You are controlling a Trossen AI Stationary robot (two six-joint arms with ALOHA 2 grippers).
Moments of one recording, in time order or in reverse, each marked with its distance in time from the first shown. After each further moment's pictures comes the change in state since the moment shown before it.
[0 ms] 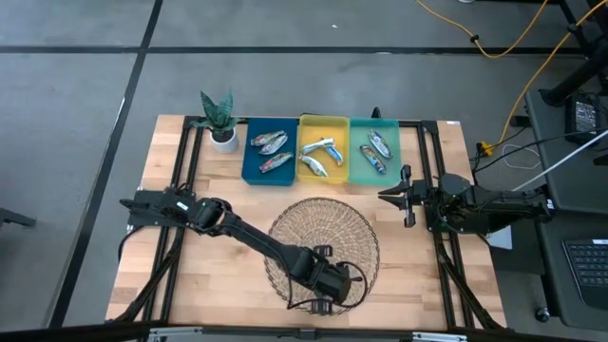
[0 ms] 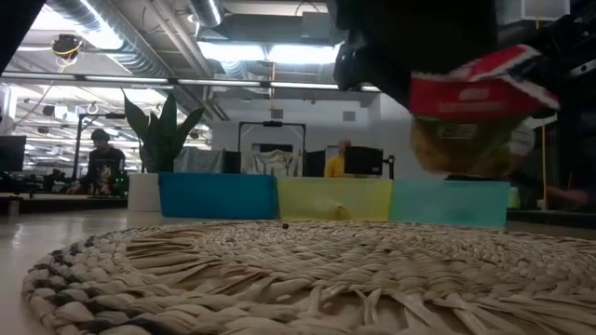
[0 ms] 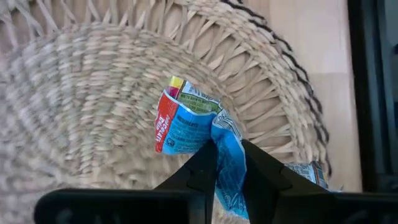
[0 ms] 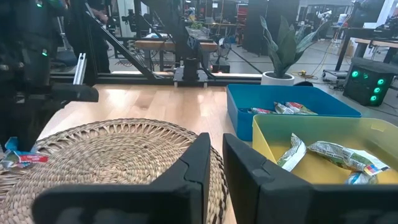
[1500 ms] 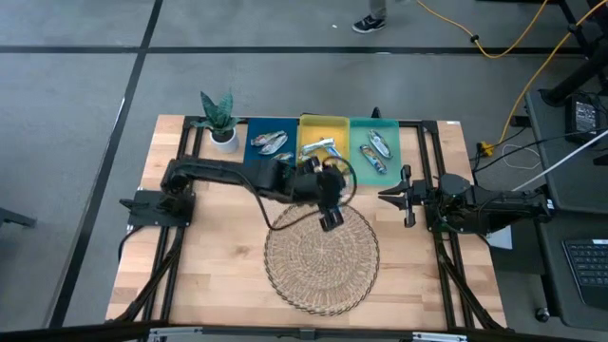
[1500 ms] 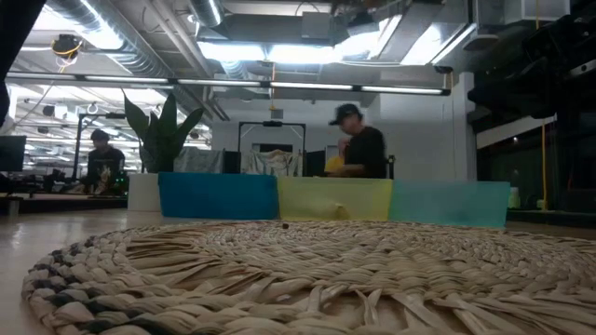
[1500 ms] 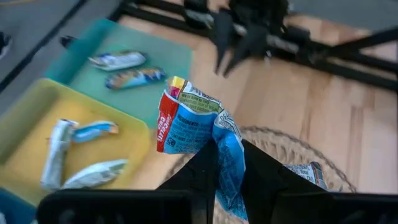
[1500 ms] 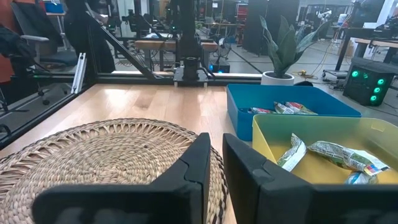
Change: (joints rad) left arm 0.280 -0.417 0.006 -0.103 -0.214 -0.005; right arm 0.000 0.000 0.000 0.000 0.000 0.000
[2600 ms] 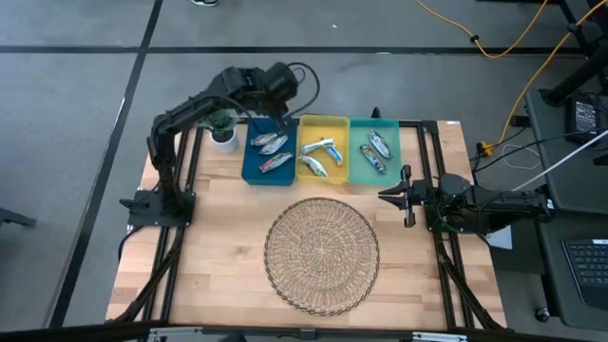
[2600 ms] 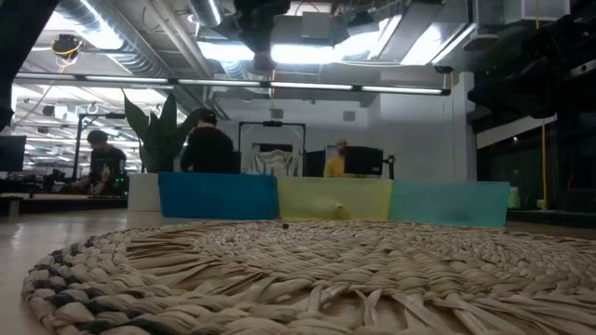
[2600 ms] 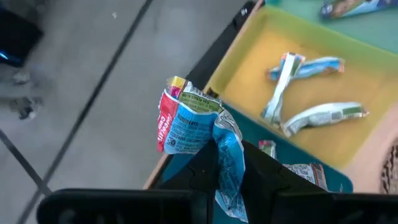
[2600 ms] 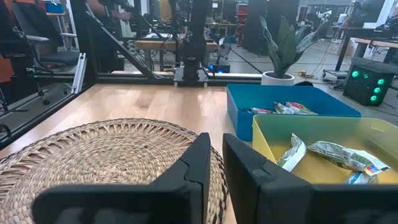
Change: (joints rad) left arm 0.579 -0.153 -0.001 -0.372 0.009 0.410; right arm 0.000 0.000 0.000 0.000 0.000 0.000
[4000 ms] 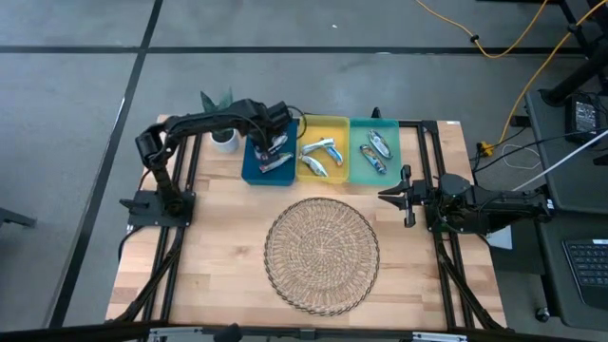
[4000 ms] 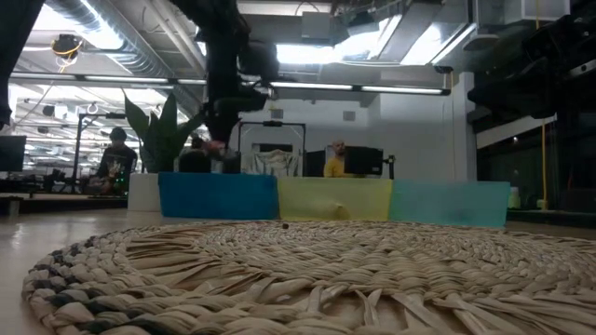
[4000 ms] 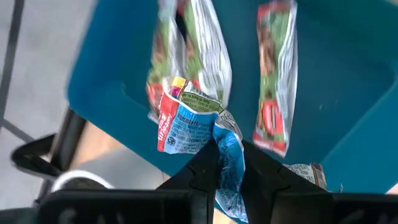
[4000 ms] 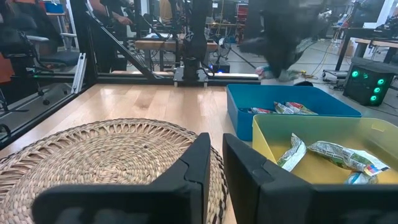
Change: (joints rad) left arm 0.101 -0.080 -0.742 0.268 0.144 -0.002; right arm 0.000 0.000 0.000 0.000 0.000 0.000
